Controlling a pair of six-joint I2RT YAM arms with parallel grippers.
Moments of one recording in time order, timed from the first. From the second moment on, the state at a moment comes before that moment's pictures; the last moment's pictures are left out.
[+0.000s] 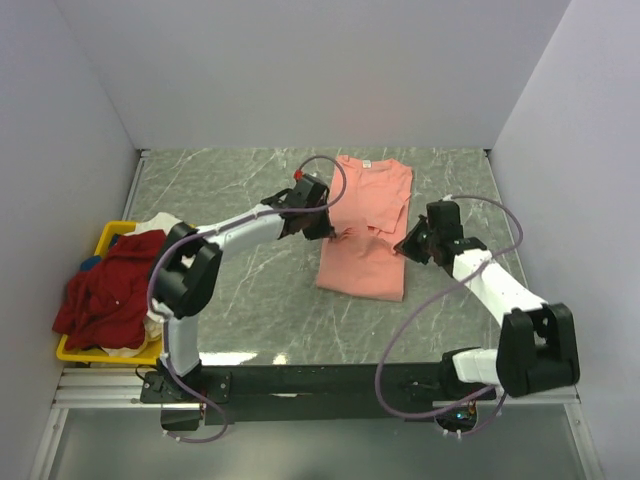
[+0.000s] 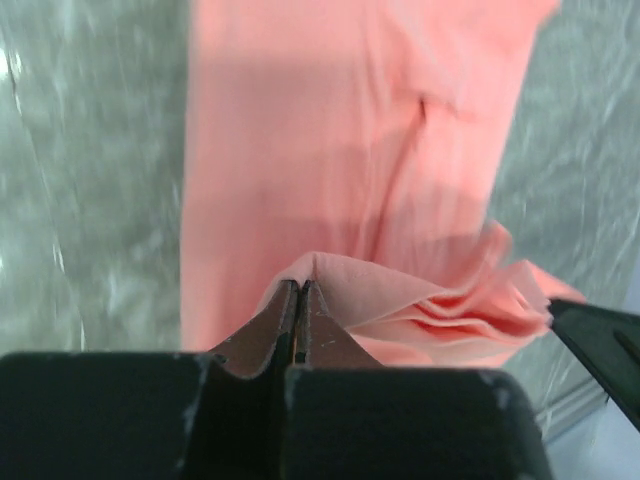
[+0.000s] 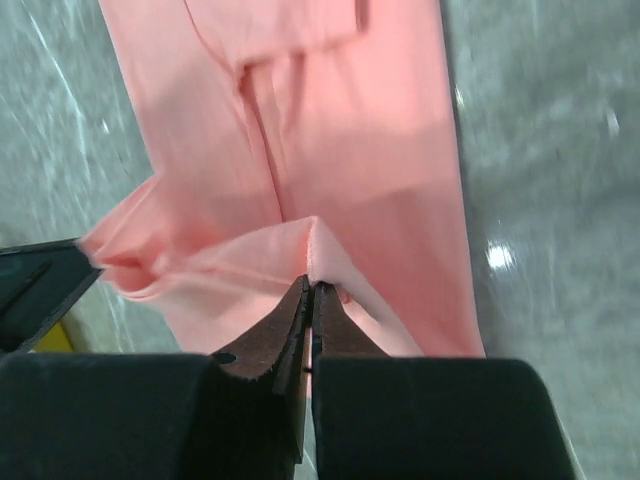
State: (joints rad) left arm -0.69 1.89 1.39 -0.31 0.03 -0.84; right arm 0.19 1.24 0.74 -0.33 -0.08 0.80
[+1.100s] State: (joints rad) left arm -0.49 2.08 1.58 -0.33 0.15 -0.74; right arm -0.03 1.60 0.94 -0.22 -0.30 0.72
